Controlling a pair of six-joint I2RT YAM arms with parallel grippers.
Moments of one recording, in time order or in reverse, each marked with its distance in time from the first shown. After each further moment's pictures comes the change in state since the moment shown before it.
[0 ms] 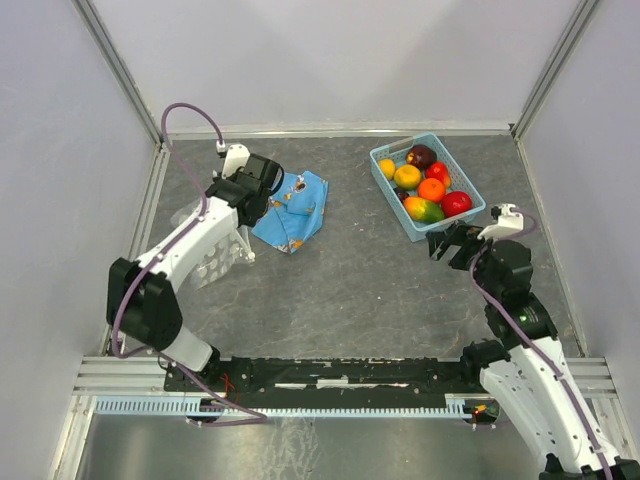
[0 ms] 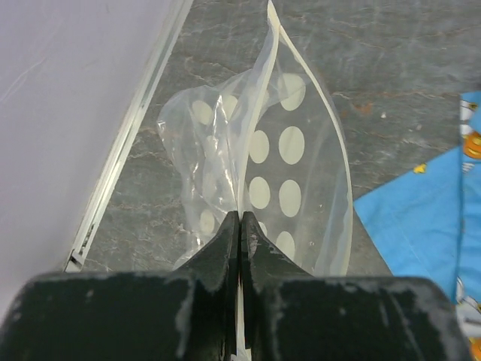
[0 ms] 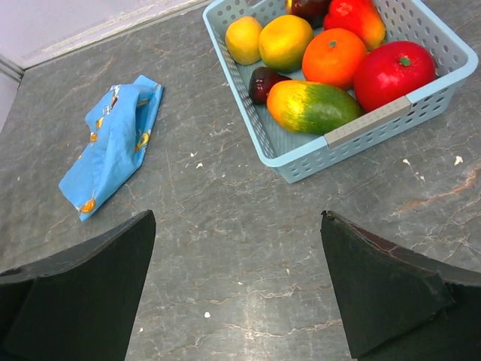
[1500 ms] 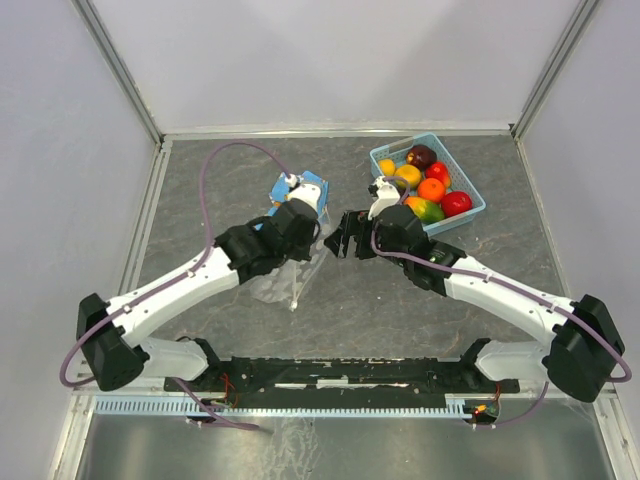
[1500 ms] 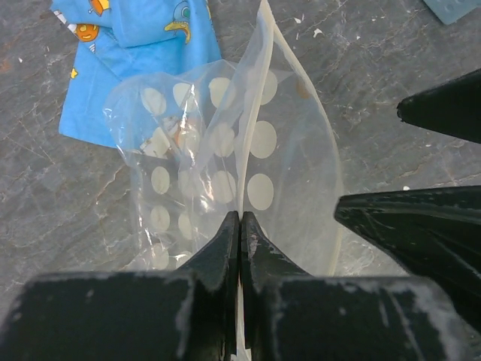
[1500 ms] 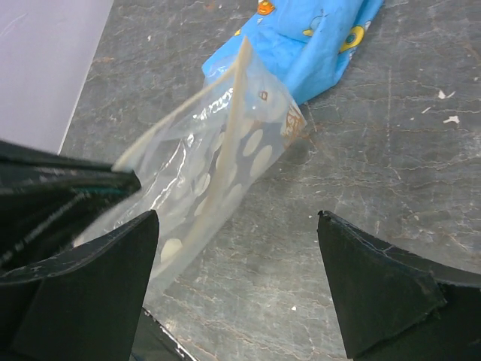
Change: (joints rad) left arm -0.421 -0.305 -0.137 0.096 0.559 0.099; right arm 0.543 0.737 0.314 0.254 -0.025 0.177
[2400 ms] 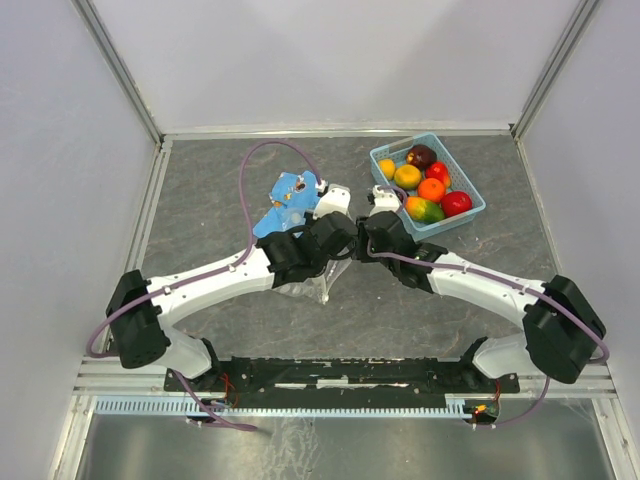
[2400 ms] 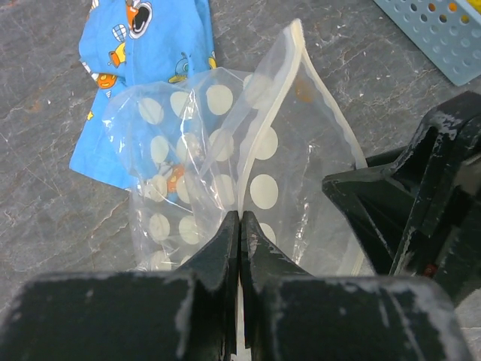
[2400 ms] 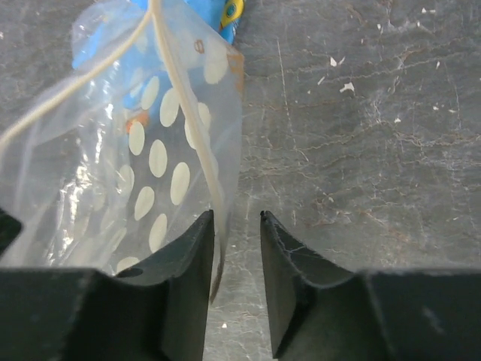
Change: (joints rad) left arm -0.188 0.196 0.053 0.138 -0.317 -0.068; right arm 0.005 0.117 -0.031 -0.024 0.225 -0.010
